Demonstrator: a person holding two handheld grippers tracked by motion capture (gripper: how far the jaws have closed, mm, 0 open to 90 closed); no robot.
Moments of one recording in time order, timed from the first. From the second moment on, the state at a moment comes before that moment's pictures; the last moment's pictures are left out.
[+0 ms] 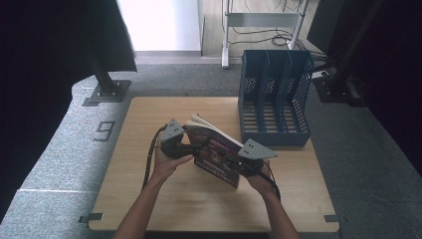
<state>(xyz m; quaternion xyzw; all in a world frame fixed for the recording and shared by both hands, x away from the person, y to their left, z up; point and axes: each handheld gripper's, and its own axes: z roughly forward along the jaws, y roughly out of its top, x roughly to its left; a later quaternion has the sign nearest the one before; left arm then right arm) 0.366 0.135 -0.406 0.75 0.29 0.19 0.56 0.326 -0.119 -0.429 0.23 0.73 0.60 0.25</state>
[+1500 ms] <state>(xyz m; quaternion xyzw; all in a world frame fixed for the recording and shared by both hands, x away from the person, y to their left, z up) 0.308 0.180 -0.497 0.78 0.38 0.22 0.46 0.322 -0.120 -0.429 0.27 0.72 0.60 0.24</state>
